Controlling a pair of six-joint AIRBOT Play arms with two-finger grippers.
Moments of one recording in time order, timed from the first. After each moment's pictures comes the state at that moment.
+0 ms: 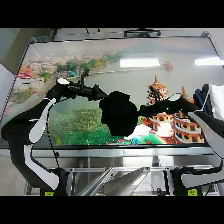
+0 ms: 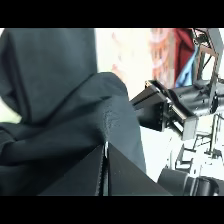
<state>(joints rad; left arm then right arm) -0.15 -1.85 1.42 0.40 -1.25 -1.08 0.08 -1.59 0.93 -0.58 1.00 0.97</state>
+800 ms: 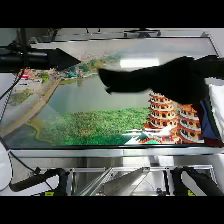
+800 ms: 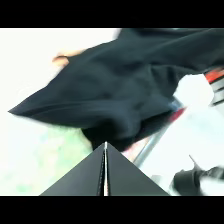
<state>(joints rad) -0.03 -1.31 1.71 0.58 -1.49 -1.21 -0.21 -0.95 1.42 -0.72 1.35 1.13</state>
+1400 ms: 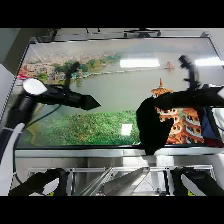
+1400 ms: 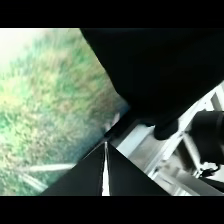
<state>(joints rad) -0.26 -1.22 1.12 0.74 -1.25 -1.19 0.08 -0.99 1.01 -0.77 1.25 1.13</state>
